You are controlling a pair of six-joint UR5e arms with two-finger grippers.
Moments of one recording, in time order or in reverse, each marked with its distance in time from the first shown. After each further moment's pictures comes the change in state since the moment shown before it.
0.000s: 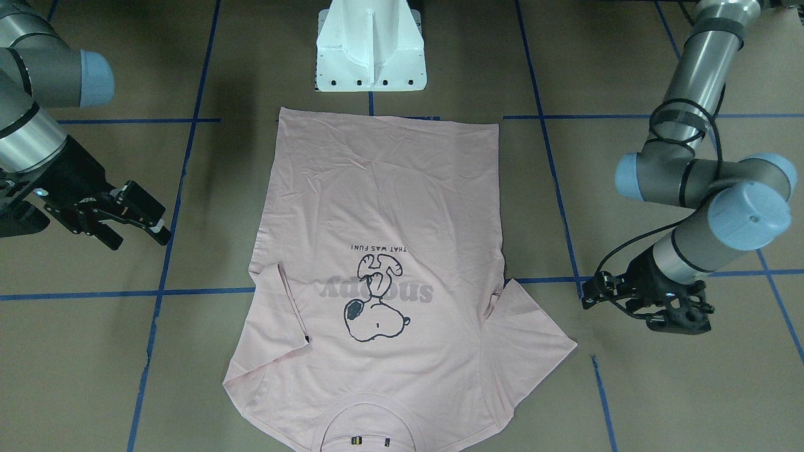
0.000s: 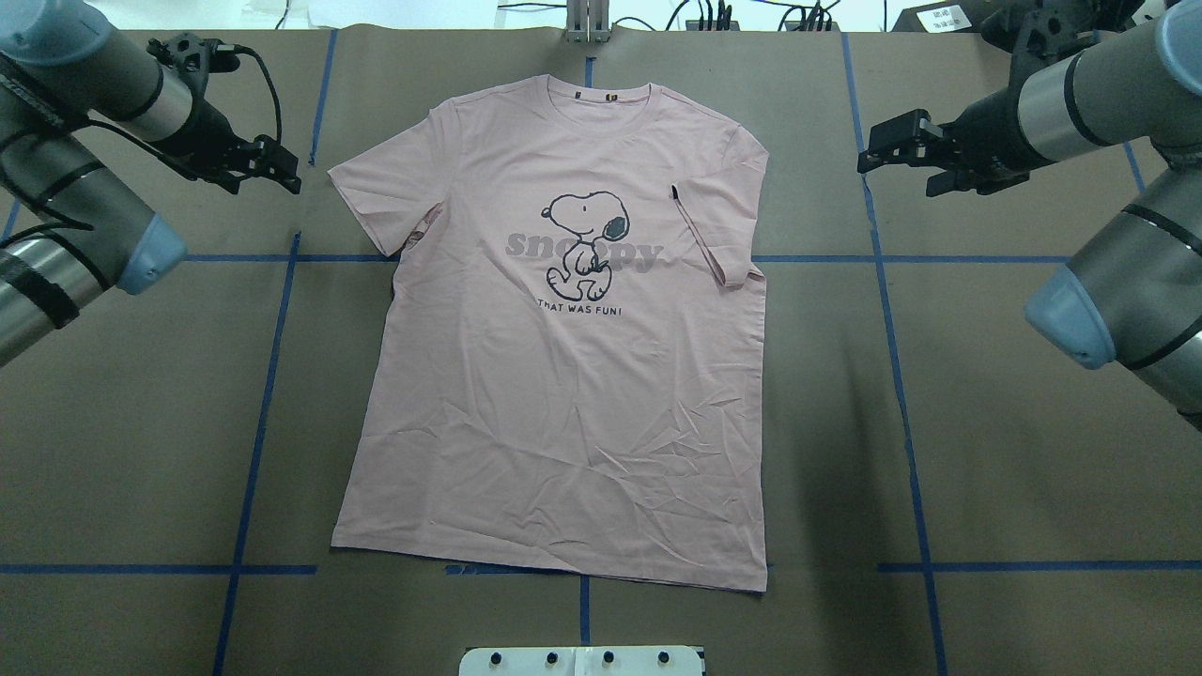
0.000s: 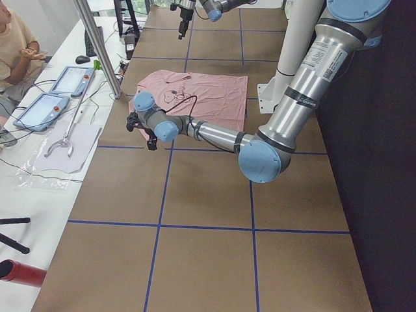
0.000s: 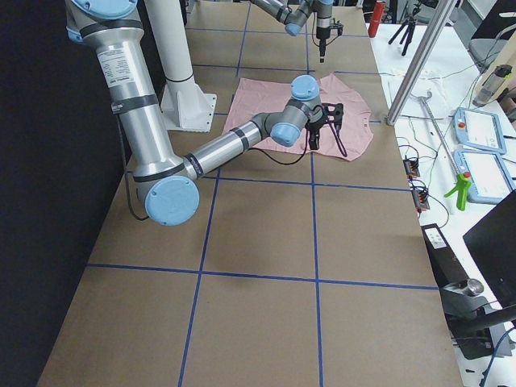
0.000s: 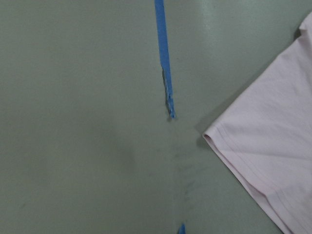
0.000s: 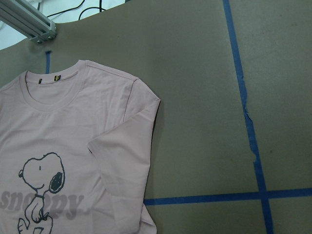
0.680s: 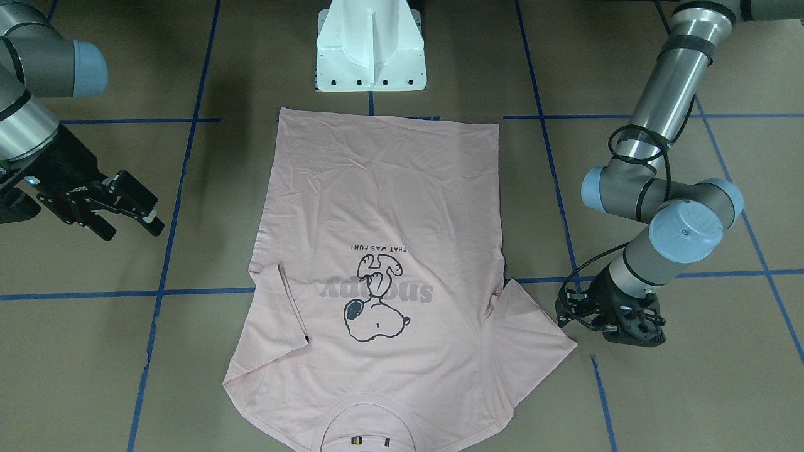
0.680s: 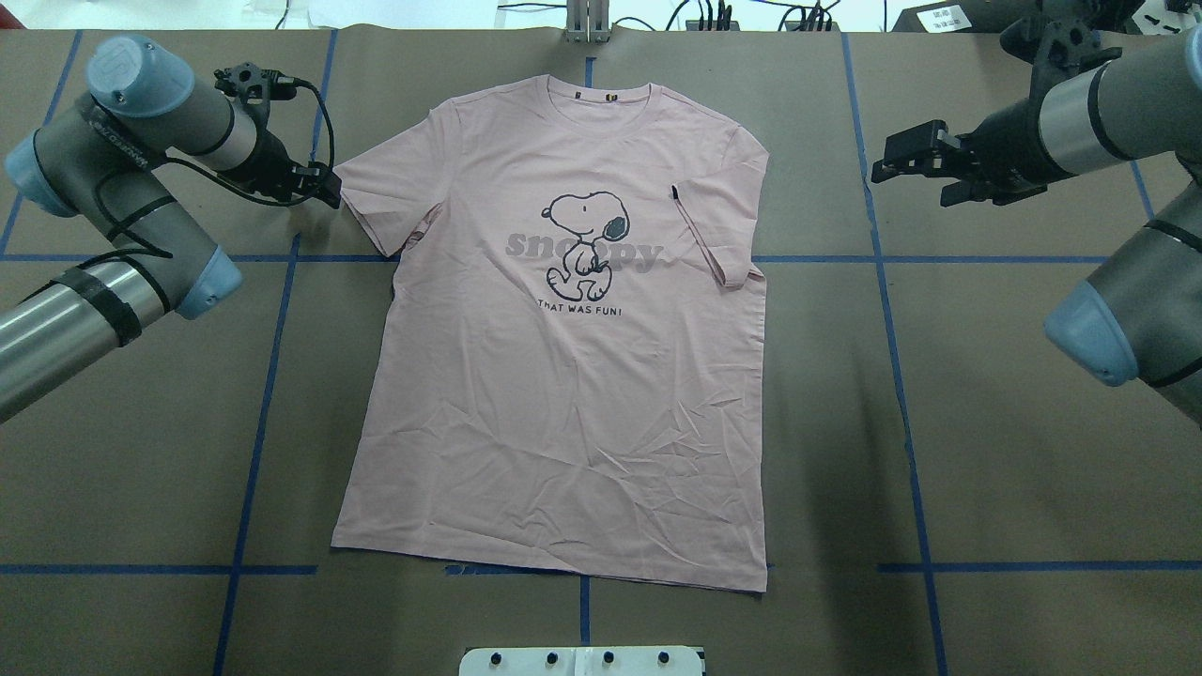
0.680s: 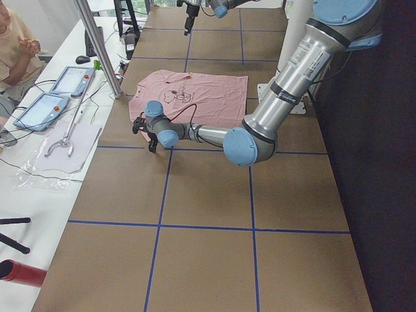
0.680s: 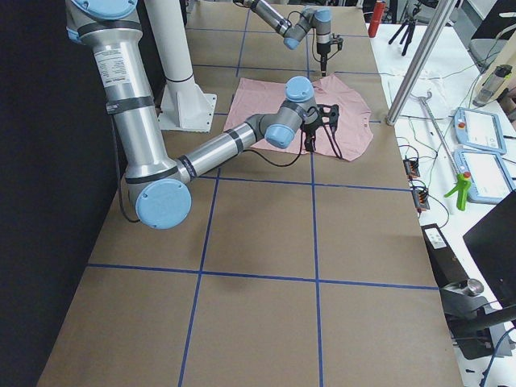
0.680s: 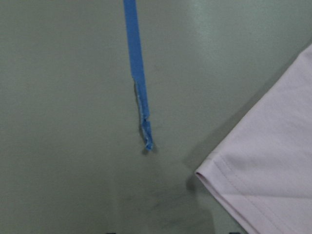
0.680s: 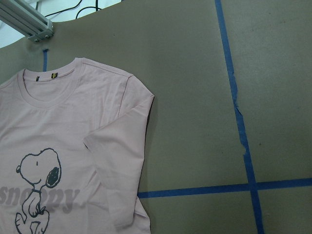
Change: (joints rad) left arm 0.062 -0.070 0.122 -0.117 0.094 -0.017; right arm 0.000 -0.029 0.027 0.000 -0.006 0.002
